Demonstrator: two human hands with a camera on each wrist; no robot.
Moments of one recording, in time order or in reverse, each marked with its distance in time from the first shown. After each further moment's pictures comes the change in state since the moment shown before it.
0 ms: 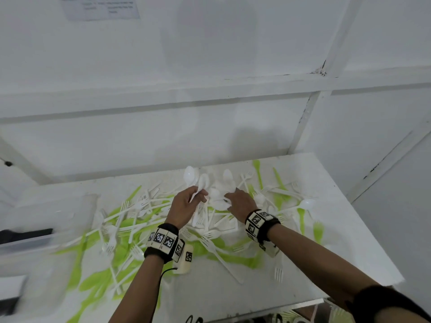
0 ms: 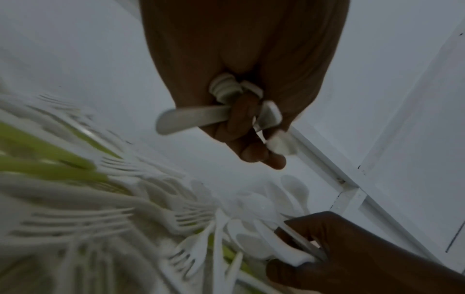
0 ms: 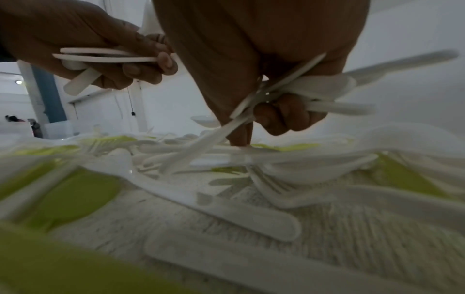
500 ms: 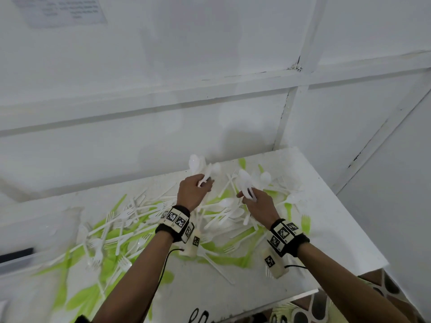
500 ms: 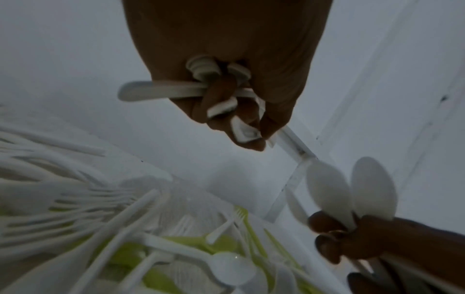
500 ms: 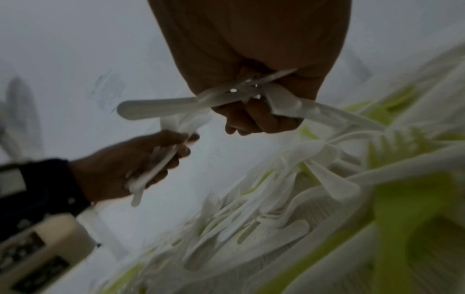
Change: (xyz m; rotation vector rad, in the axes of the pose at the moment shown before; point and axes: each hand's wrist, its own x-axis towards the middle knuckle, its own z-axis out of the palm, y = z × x) left_hand 0.053 0.037 0.051 0.213 0.038 0.021; right_hand -0.068 0.049 -0.041 0.791 0.295 0.258
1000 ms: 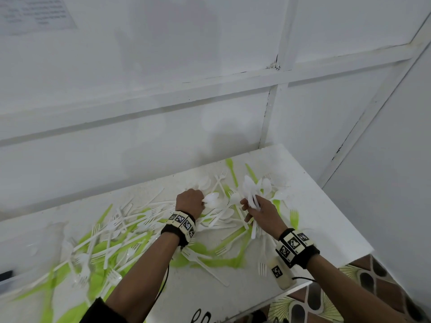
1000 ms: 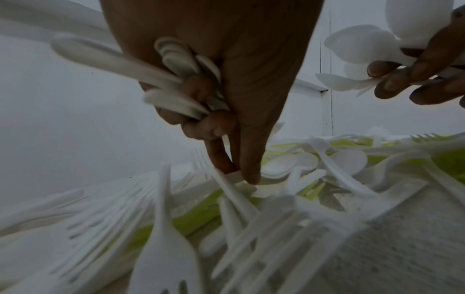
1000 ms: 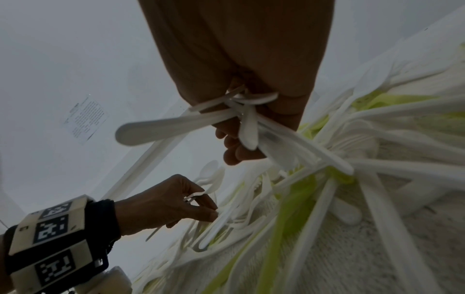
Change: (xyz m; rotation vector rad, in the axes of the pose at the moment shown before) left_hand 0.013 -0.018 0.043 1.007 -0.306 0.116; right_hand -0.021 0.043 -0.026 0.162 -0.024 0.033
